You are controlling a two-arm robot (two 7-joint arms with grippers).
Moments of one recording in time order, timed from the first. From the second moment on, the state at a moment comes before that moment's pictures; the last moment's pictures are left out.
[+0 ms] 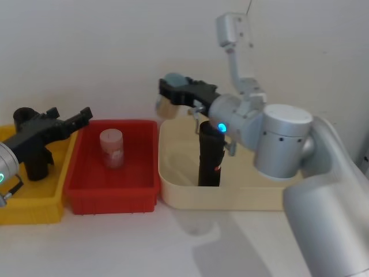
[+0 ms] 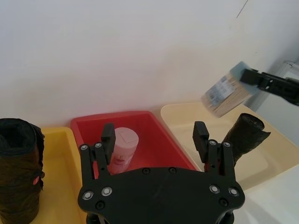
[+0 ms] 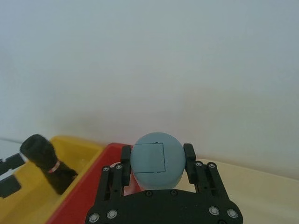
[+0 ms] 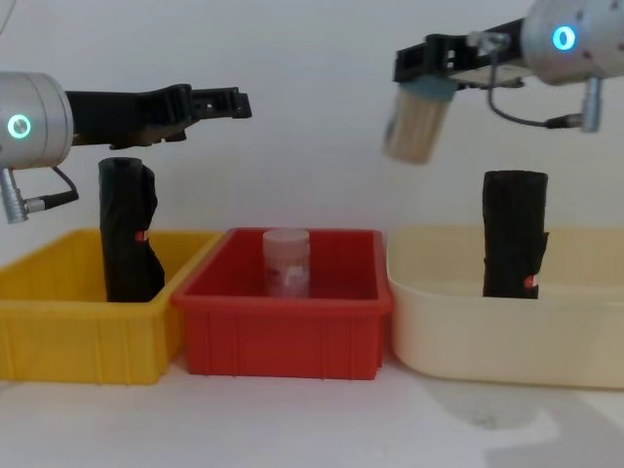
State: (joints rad) left arm -0.52 0.40 0.37 -1.49 -0.81 0.34 -0.24; right arm 0.59 0.02 -0.23 -1.49 0.28 0.61 0.10
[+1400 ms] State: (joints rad) left arm -0.52 0.40 0.37 -1.49 -0.81 0.34 -0.24; right arm 0.44 0.15 -0.22 -1.57 0.29 0.33 0.27
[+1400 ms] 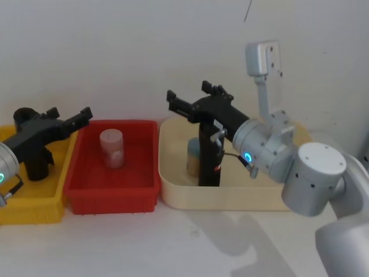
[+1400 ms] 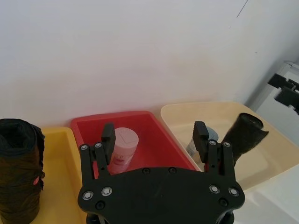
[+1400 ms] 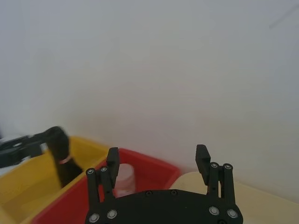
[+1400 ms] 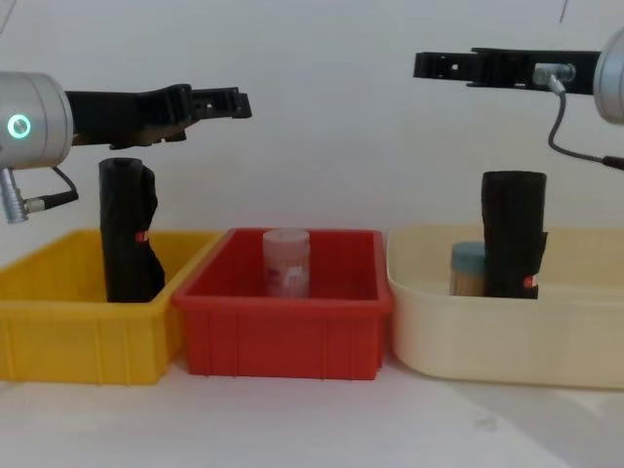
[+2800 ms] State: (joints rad) left arm -0.51 0.43 0.38 -1.50 -0.84 0.36 -0.30; right arm 0.22 0.20 -0.43 -1.77 0.19 0.29 0.28
